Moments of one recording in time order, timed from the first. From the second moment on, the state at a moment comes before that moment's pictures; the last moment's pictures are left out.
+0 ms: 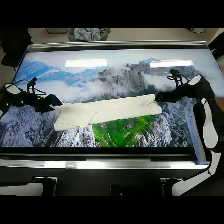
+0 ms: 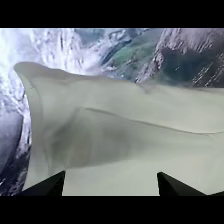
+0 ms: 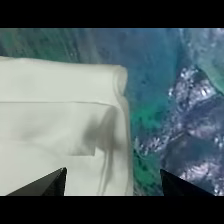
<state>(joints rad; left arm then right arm) 0.20 -1.51 1.30 1.07 -1.19 -1.47 -0.22 -1.83 1.59 -1.07 1.16 1.04</state>
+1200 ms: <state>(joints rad) -0.33 -1.54 1.22 0.76 -0.89 -1.47 -0.17 -1.57 1.59 -0.84 1.41 1.04</state>
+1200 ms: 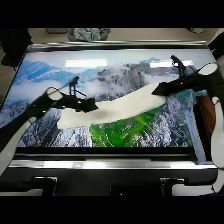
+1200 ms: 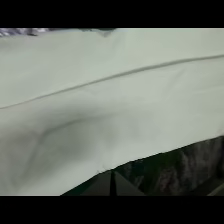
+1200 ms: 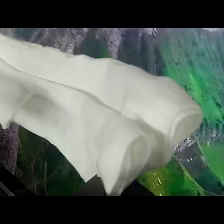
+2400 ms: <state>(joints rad) -0.09 -1.28 1.03 0.31 -0.72 -1.15 0.17 -1.39 1.59 -0.81 1.22 1.19</state>
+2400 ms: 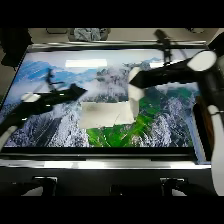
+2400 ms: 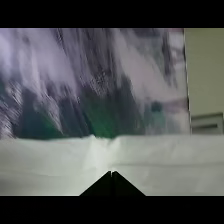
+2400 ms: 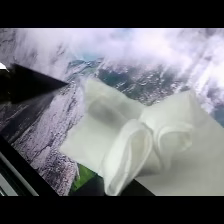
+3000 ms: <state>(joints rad) 0.34 -0.76 0.97 0.50 -0.88 -1.24 0.58 -1.85 1.59 -0.49 0.85 1.19</state>
